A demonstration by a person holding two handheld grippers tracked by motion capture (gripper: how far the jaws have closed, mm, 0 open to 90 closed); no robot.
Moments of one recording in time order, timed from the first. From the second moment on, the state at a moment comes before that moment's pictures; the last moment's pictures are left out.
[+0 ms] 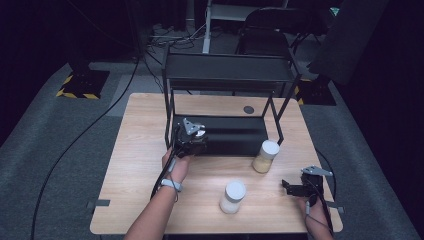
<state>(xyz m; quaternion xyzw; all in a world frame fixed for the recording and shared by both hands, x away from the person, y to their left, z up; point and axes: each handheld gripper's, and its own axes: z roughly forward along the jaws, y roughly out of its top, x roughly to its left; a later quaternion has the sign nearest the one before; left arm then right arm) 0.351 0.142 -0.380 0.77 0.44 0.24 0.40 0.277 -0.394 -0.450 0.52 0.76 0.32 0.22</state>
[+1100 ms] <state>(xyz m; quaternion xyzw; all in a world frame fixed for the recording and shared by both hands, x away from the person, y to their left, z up) 0.388 0.139 -0.415 0.76 0.47 0.22 0.39 0.277 -0.394 -0.450 0.51 0.76 0.32 0.22</state>
